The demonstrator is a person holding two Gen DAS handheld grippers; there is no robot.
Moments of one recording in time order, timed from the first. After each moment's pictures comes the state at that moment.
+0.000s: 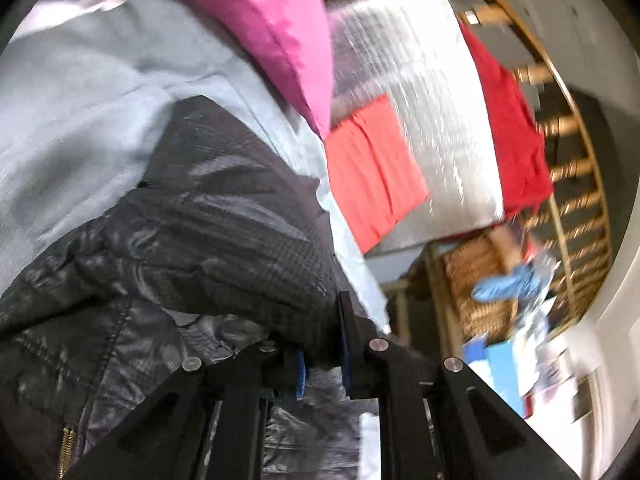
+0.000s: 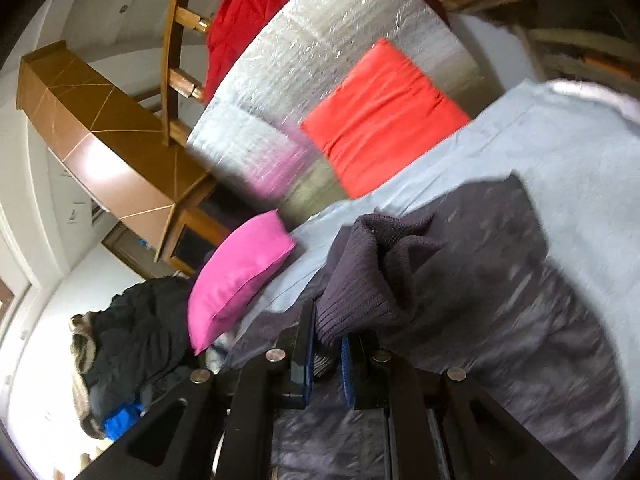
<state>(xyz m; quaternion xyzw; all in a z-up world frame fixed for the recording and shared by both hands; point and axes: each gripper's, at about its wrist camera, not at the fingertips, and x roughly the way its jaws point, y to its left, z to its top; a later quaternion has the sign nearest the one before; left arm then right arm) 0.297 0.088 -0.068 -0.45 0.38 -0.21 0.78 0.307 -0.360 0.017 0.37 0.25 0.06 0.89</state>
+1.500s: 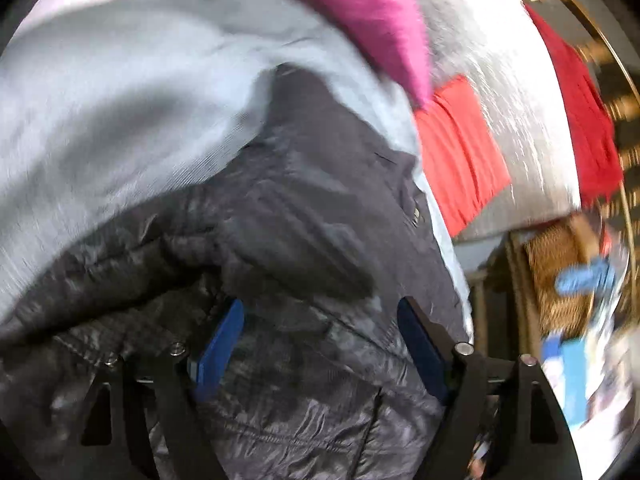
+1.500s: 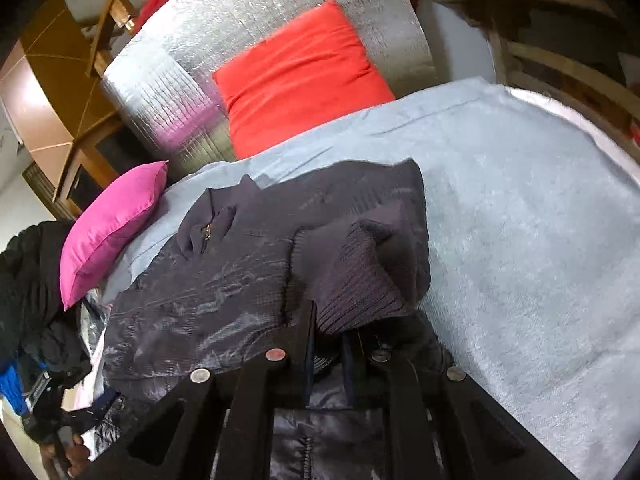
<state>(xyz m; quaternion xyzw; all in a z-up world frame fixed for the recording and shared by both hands) 0.288 0.101 -0.149 -0.43 0.45 -0.11 0.78 0.355 -0.417 -0.063 0.24 0.37 -0.03 0.90</state>
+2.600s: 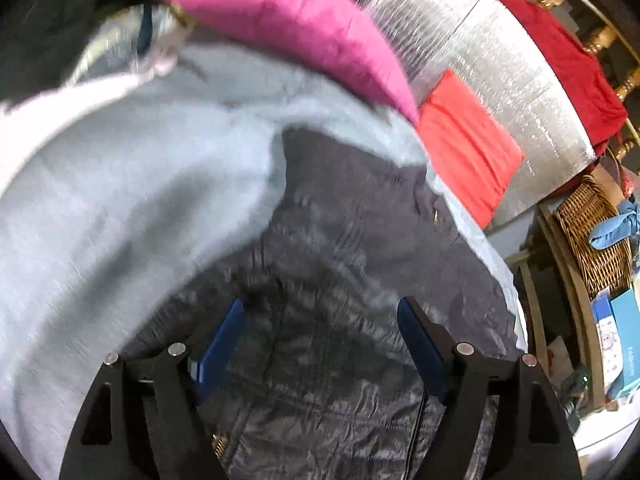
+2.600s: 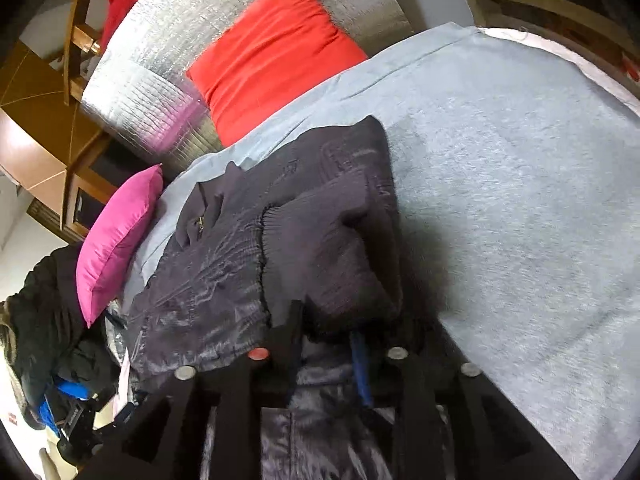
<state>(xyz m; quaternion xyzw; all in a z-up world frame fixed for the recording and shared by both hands) 0.252 0.108 -0.087 -0.28 0.42 -0.06 0.86 0.346 -0.450 -0.083 0.32 0.42 -0.01 0.85</state>
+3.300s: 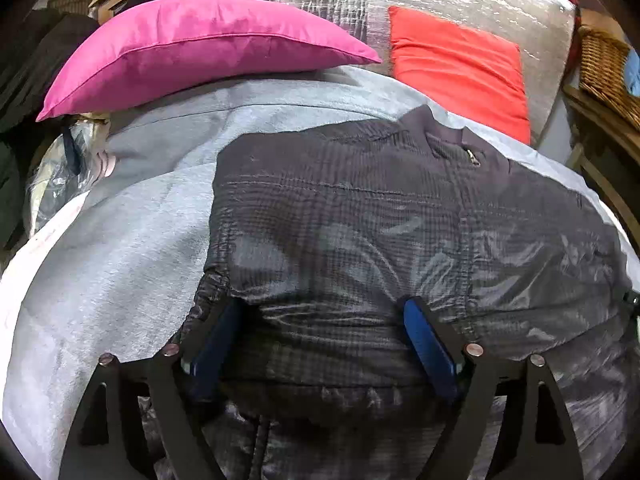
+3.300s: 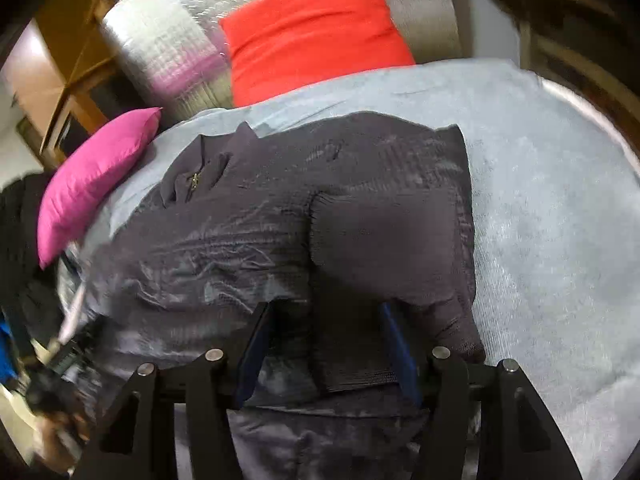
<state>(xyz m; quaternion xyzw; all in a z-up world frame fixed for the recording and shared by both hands) 0.323 0.020 -0.139 -0.02 0.40 -0.04 0.91 0.388 -0.379 -0.092 0.15 0.43 -0.02 0.89</state>
